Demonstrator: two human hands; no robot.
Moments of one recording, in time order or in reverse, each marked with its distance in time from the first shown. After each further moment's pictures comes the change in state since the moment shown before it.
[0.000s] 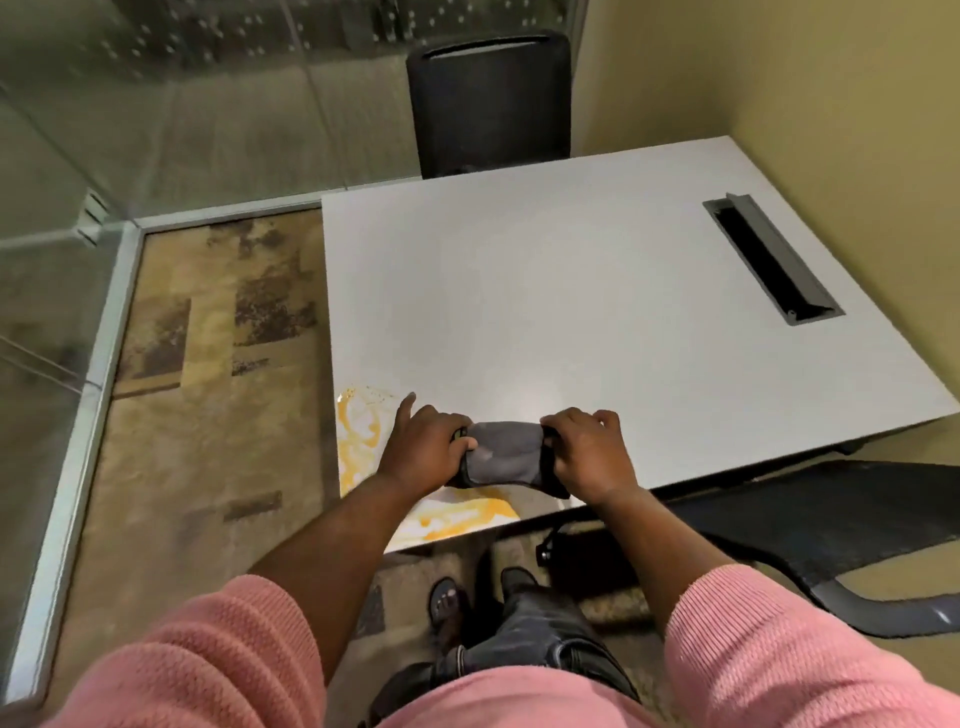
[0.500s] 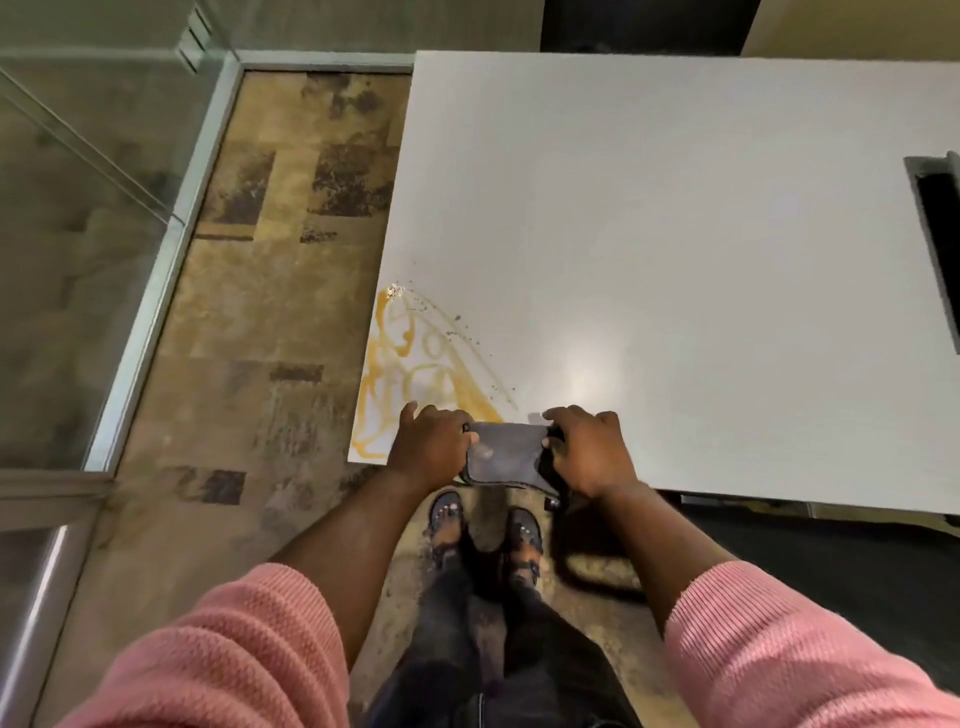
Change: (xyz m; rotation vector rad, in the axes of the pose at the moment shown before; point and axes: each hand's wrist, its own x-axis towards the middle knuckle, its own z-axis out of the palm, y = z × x) left_hand -0.043 -0.022 0.097 -0.021 -0.162 -0.399; right_hand 0.013 0.011 0.067 0.046 -0.443 -0.098
